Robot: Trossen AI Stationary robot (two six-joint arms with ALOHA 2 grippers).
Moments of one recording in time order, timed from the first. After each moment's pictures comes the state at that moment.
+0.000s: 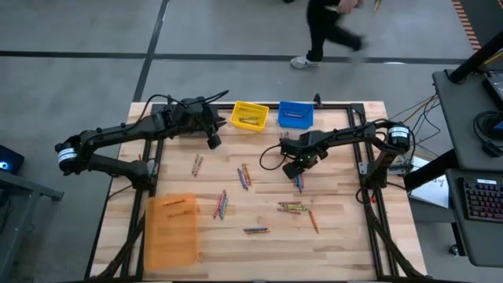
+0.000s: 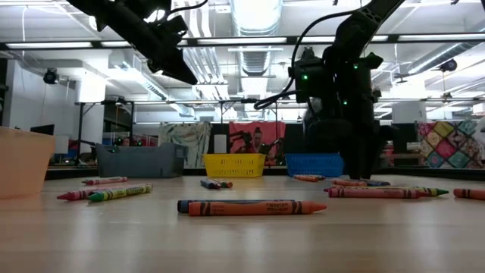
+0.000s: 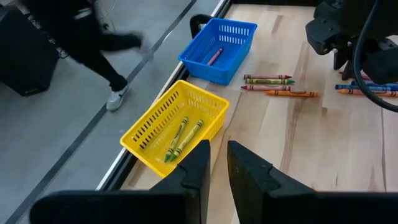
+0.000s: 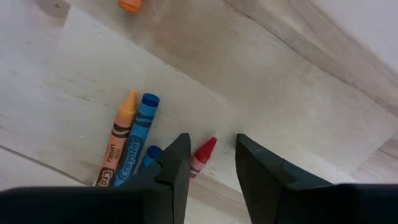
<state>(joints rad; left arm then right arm) 0.43 1.18 0.90 -0.27 -0.10 0.17 -0.24 1.74 0.99 -0.79 -0.03 0.77</state>
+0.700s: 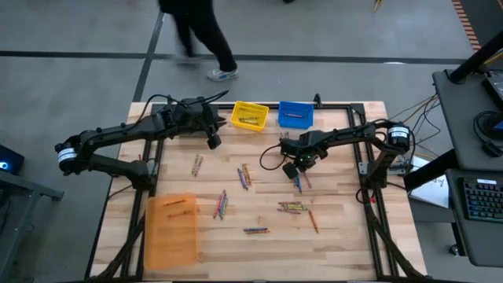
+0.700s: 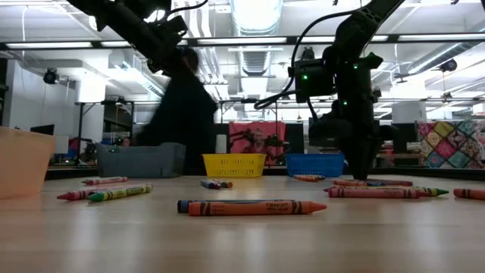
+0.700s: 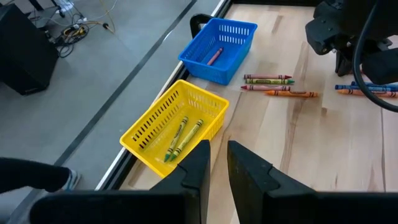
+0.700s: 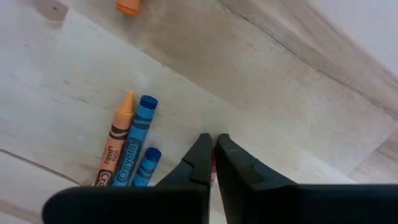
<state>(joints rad) 0.43 1.18 0.90 -0.27 -0.10 0.16 -0.24 1.74 0.99 -0.79 -0.02 0.77</state>
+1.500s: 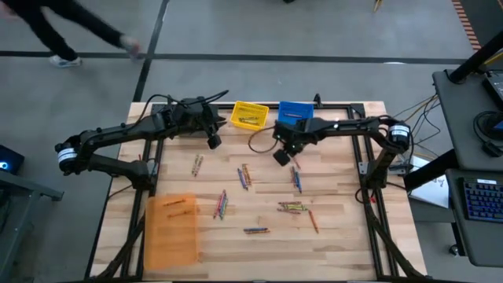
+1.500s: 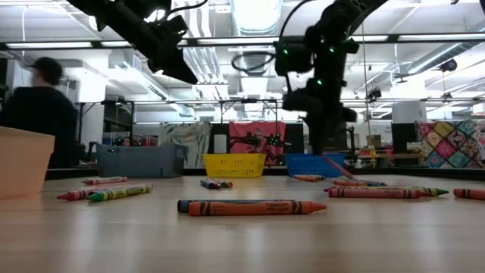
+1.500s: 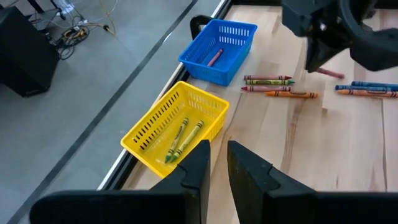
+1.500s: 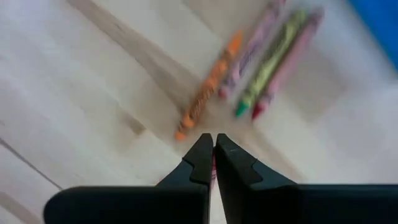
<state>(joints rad) 0.43 1.18 0.90 -0.27 -0.10 0.17 -0.31 1.74 1.20 -0.79 0.08 0.49</state>
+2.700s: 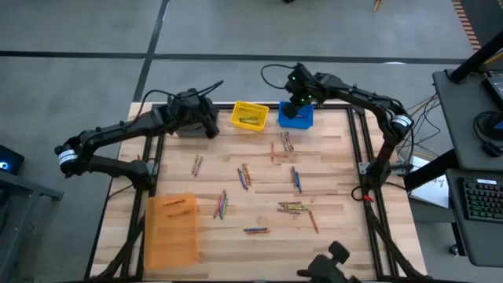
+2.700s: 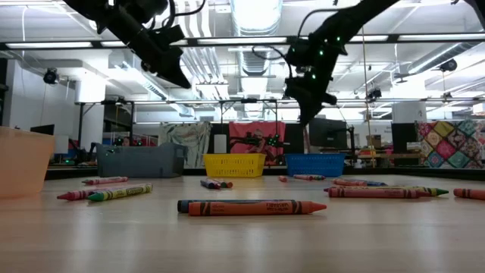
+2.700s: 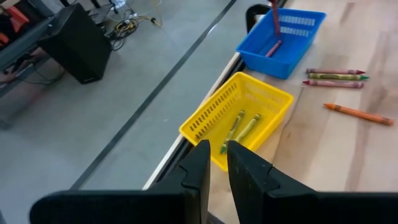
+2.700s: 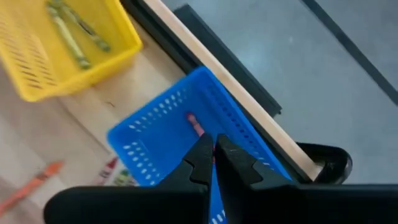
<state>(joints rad) 0.52 1.18 0.90 -0.25 -0.22 0.22 -0.74 1.77 1.47 -0.75 0.08 -0.04</state>
